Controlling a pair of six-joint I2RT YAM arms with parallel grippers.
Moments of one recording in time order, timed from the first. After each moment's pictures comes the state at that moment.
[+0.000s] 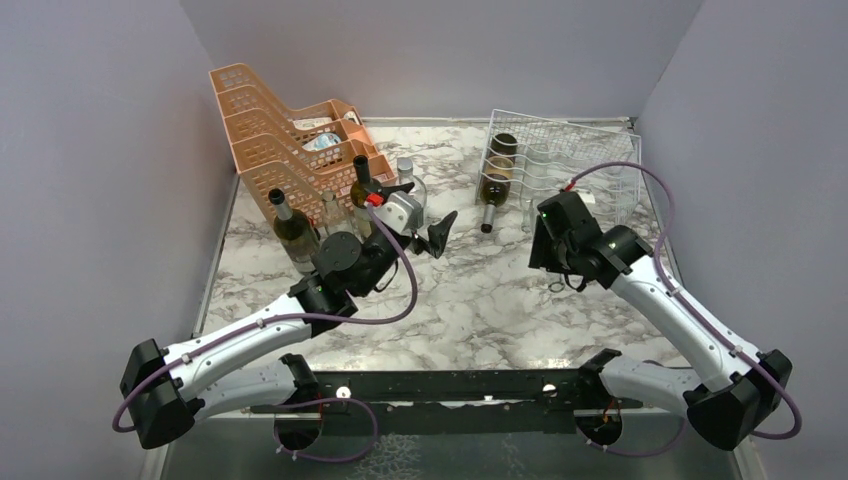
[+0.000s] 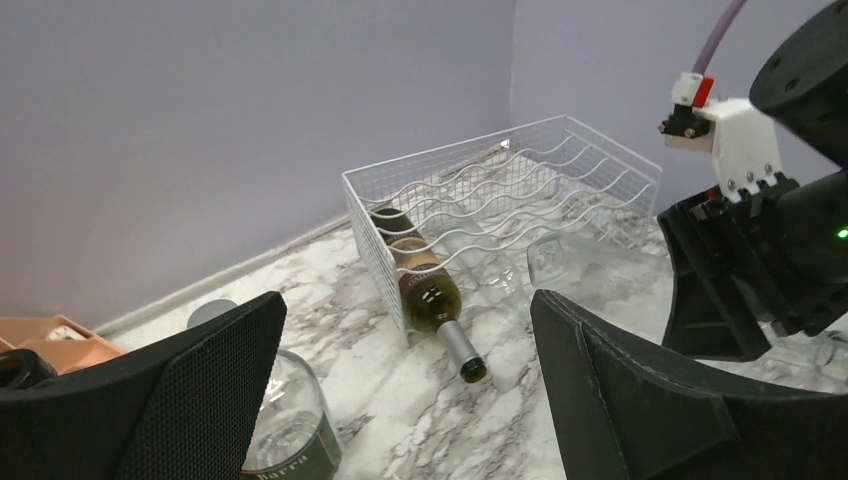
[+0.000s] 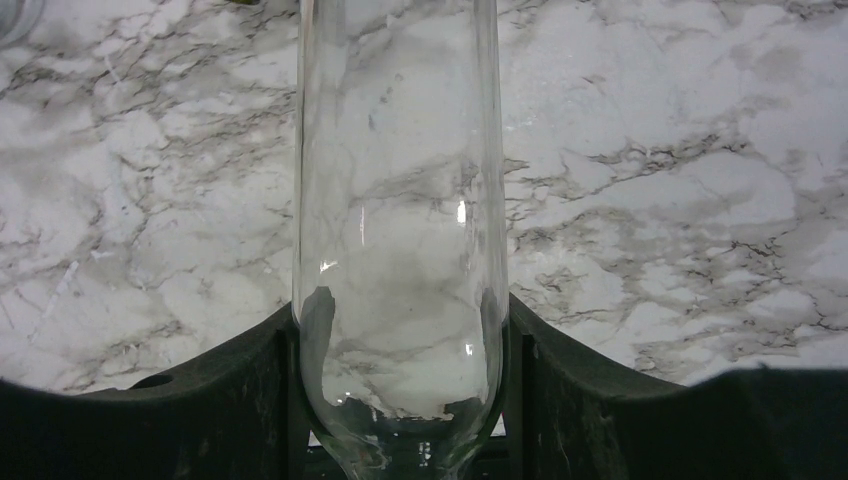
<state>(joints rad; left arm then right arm) -0.96 0.99 0.74 0.47 -0.25 0.15 0.60 1.09 1.06 -0.97 0.38 0.61</state>
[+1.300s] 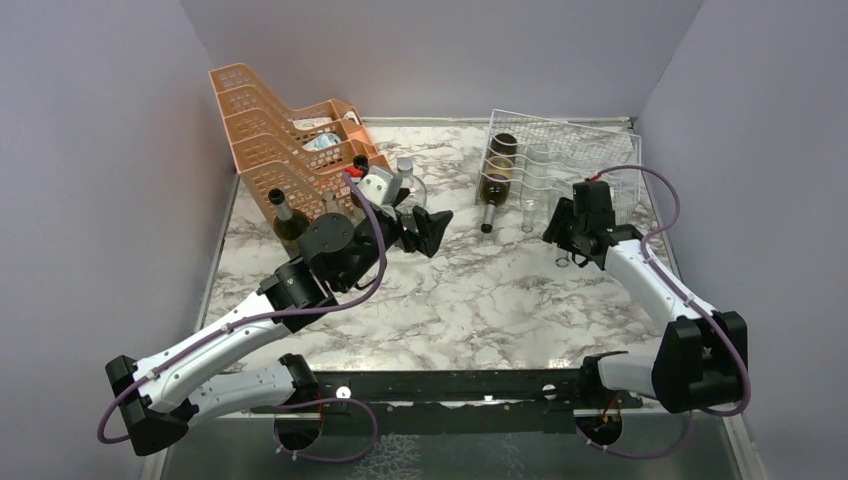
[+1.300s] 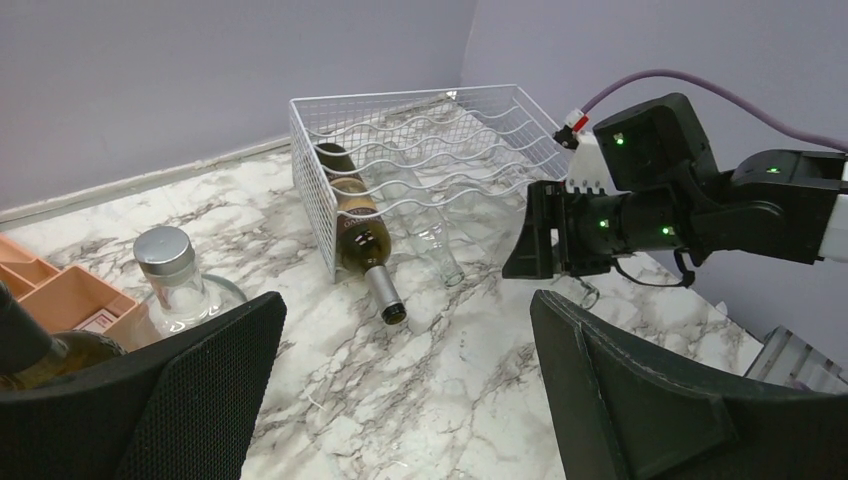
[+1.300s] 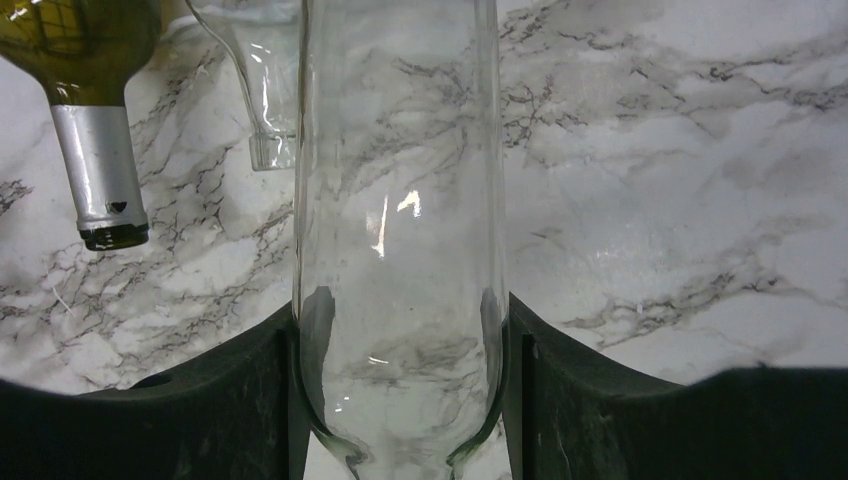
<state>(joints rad) -0.96 0.94 0.97 0.02 -0.26 -0.18 0.15 1.25 0.83 -0.43 0.16 0.47</state>
